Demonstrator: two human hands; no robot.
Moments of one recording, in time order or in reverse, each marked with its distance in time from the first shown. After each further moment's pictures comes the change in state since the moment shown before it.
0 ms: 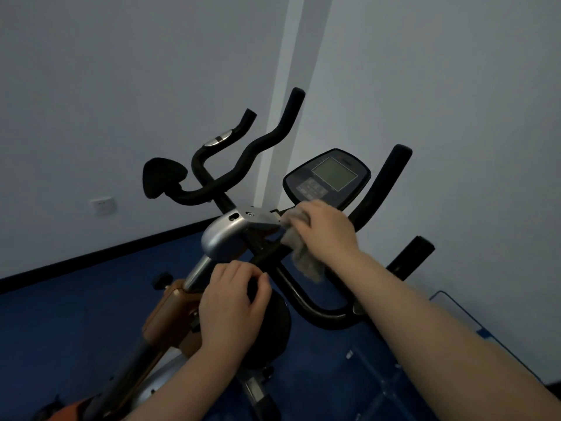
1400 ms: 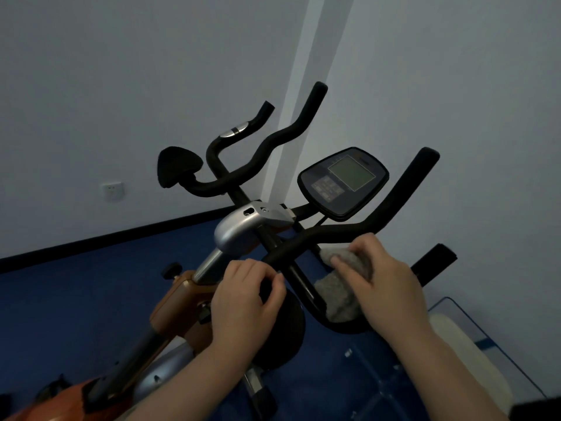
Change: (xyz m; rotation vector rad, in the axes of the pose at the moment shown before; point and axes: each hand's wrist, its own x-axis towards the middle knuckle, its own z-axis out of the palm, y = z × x) left_hand 0.001 -0.001 -0.004 -0.072 -0.007 -0.003; right_hand -0.094 -0.011 -0.044 0.122 0.077 0.123
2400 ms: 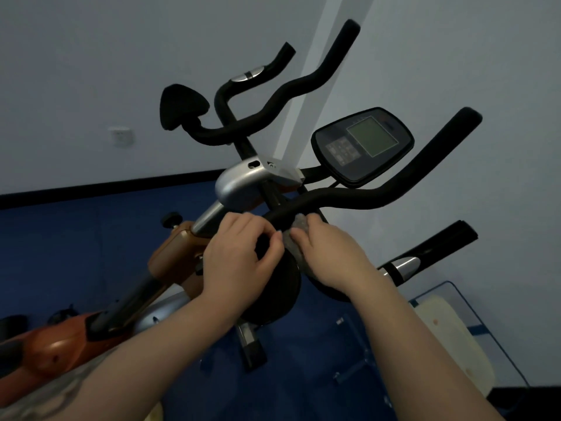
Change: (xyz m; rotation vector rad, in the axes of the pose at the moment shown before) left_hand -0.003 0.004 0.006 0.068 0.034 -0.025; right_hand 0.029 -0.010 0.056 -0.144 -0.617 -0.022
